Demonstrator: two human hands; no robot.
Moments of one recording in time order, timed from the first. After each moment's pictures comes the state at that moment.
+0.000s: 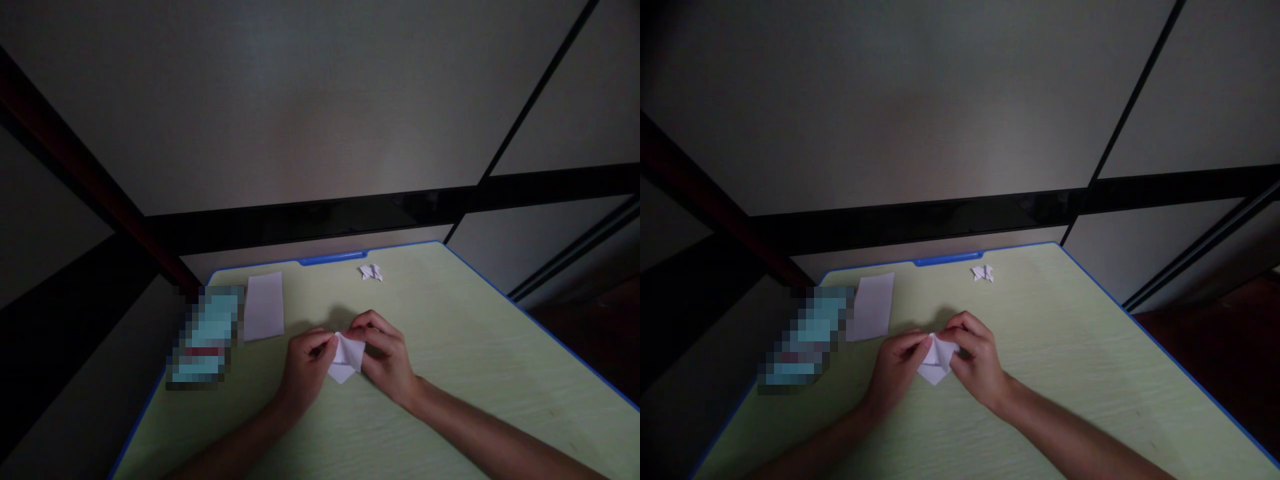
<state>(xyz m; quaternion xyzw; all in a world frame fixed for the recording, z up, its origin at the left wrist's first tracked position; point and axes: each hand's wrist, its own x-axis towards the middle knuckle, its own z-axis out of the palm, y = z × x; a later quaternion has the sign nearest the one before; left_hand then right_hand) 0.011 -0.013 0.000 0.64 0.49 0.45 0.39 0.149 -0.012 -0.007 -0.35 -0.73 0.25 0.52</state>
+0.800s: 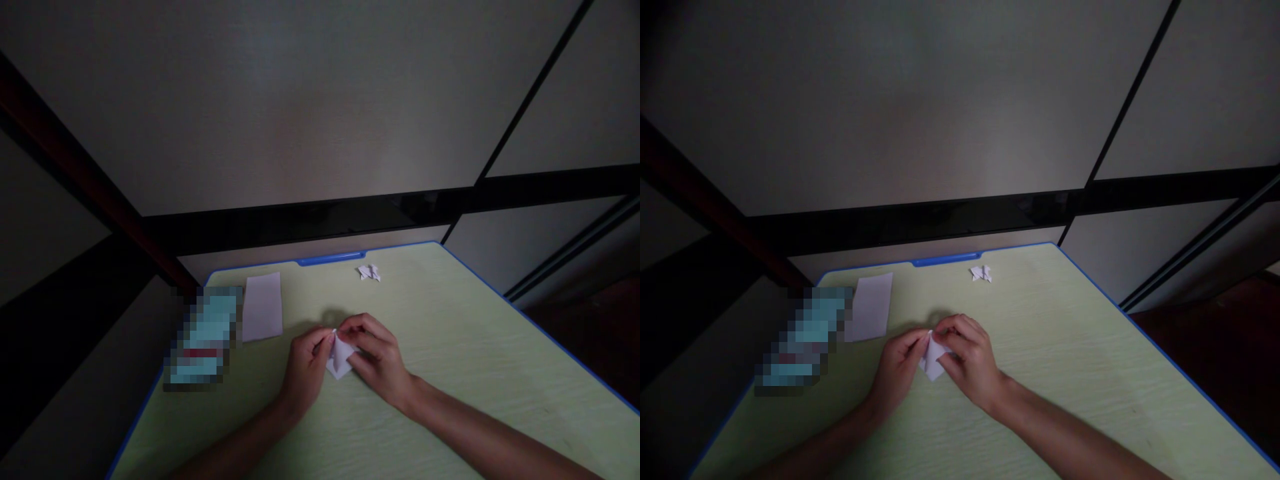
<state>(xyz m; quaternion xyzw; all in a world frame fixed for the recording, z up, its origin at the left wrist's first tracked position) 0.014 -0.011 -0.008 0.62 0.49 0.45 0.42 0.149 -0.012 -0.009 -0.36 -0.78 0.18 0.48</state>
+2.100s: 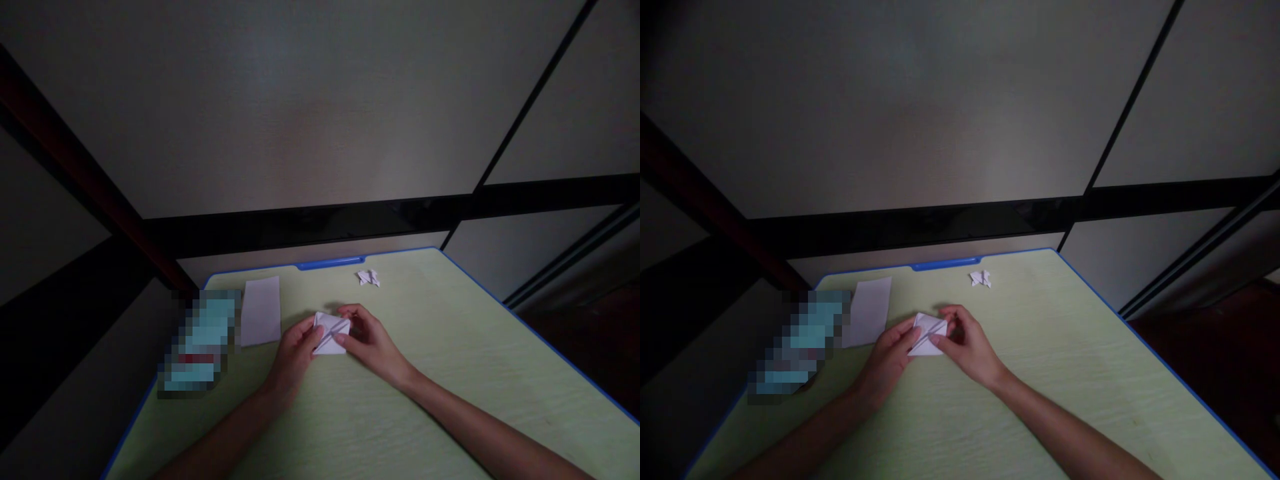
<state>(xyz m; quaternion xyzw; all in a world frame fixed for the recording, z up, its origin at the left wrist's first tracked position) 0.005 0.002 -0.007 0.40 0.40 0.46 0.69 0.147 0.012 -0.015 -0.38 -0.60 0.53 0.47</state>
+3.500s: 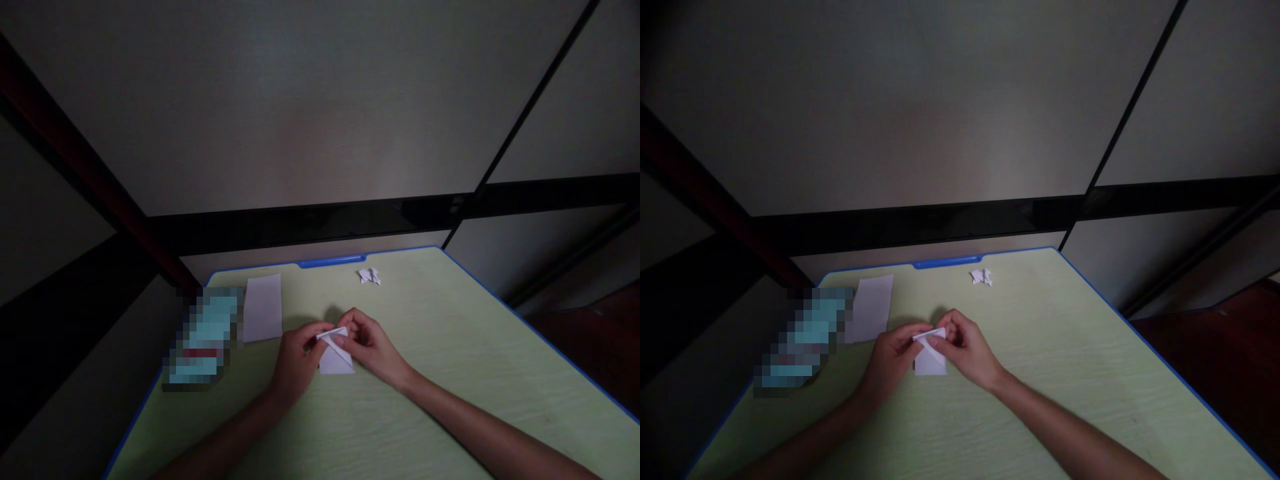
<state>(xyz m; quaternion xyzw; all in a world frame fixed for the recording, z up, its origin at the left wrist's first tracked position) 0.000 -0.003 -0.010 0.59 0.52 0.44 0.44 0.143 0.005 -0.008 -0.37 -0.59 0.57 0.43</state>
